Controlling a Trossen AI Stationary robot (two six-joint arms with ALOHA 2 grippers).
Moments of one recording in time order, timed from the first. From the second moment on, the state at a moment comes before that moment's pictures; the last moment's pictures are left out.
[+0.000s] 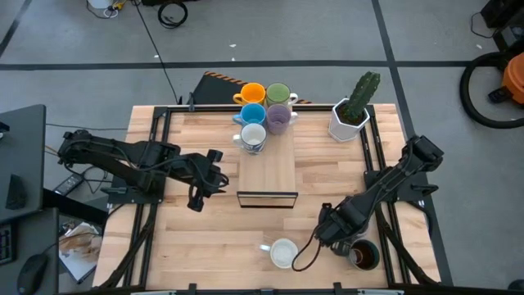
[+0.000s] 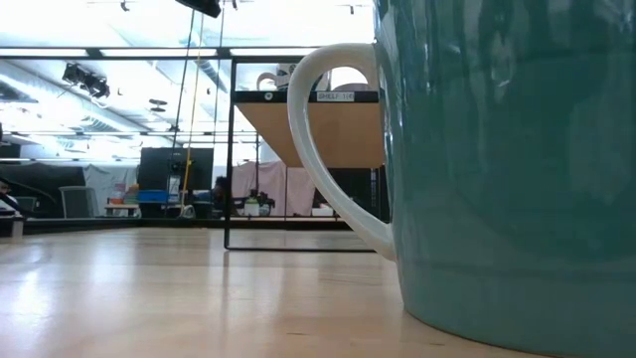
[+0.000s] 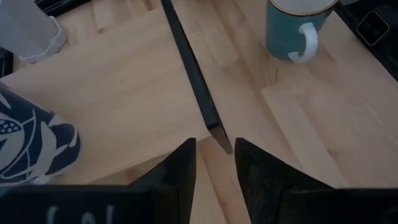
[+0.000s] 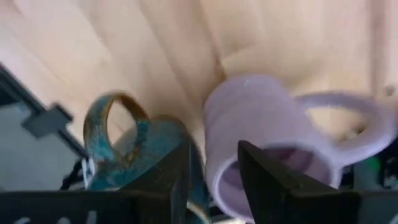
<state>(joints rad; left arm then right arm) -0.21 1.19 1.17 -0.76 -0.08 0.24 0.63 1.64 1.27 -1.29 -0.21 1.06</state>
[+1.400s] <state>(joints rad) -0.21 1.19 1.17 -0.82 -0.08 0.18 0.50 1.55 1.08 -1.17 -0.11 1.15</state>
